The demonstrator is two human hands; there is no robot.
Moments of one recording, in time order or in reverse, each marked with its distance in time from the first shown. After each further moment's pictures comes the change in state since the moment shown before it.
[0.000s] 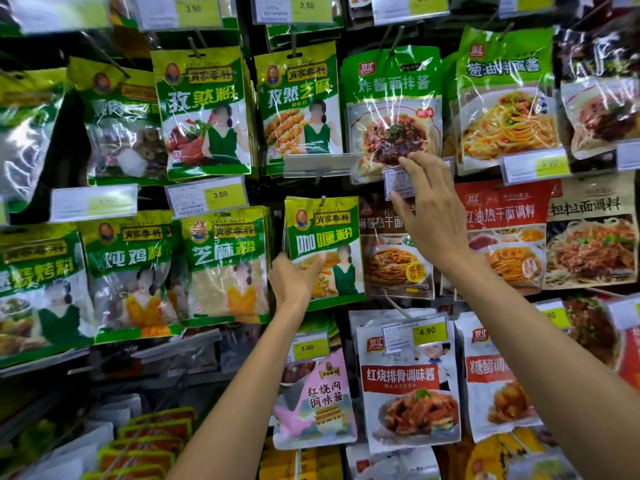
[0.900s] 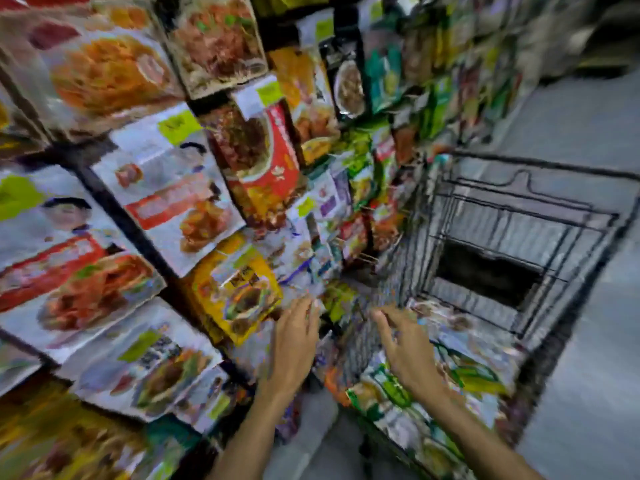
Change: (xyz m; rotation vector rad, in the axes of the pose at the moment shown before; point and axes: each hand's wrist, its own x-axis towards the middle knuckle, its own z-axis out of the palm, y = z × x) left_hand -0.408 -0.102 0.201 0.017 -1.057 0.487; right_hand -0.466 0.062 -0.284 -0.114 -0.400 1.234
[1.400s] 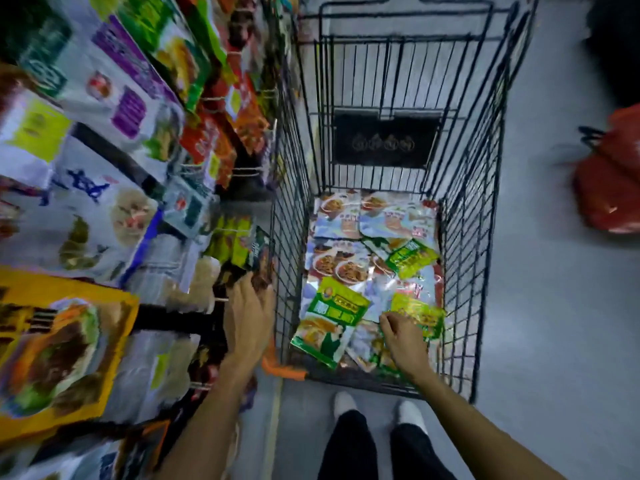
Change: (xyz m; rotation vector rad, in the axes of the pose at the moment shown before) left_hand 0.051 -0.138 0.204 0.217 -0.531 -0.046; right_hand -0.069 0.219 0.079 -0.100 0.068 0.942
